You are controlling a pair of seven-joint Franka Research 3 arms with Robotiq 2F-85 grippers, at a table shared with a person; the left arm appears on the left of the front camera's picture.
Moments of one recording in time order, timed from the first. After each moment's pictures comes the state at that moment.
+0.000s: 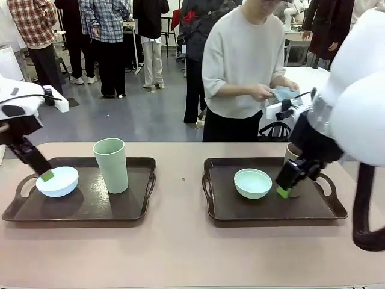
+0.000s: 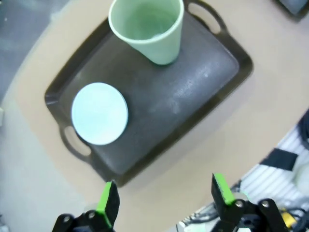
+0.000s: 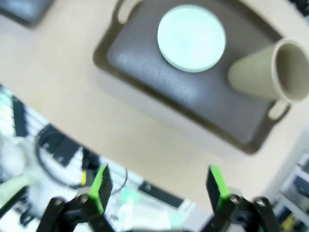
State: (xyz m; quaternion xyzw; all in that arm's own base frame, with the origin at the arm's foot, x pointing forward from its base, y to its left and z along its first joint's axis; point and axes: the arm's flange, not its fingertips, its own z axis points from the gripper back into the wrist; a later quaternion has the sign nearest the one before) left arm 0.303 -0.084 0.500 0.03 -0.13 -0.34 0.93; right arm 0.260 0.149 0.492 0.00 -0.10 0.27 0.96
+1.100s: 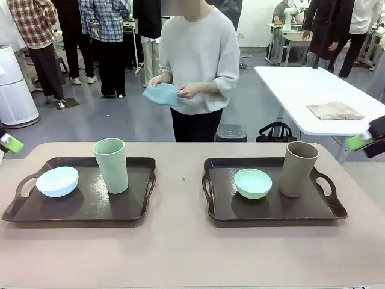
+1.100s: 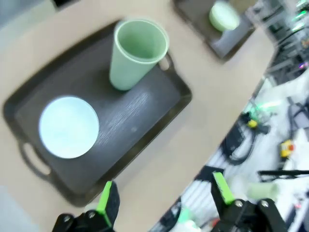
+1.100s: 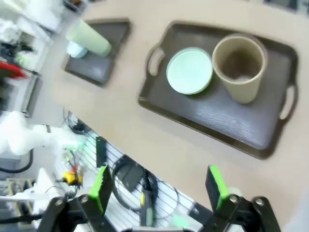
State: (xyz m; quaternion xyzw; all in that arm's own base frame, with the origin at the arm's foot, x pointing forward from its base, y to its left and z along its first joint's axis) left arm 0.342 0.044 0.519 -0.27 -0.15 -0.29 0.91; right arm 0.260 -0.050 0.541 0.31 -0.21 0.15 0.91
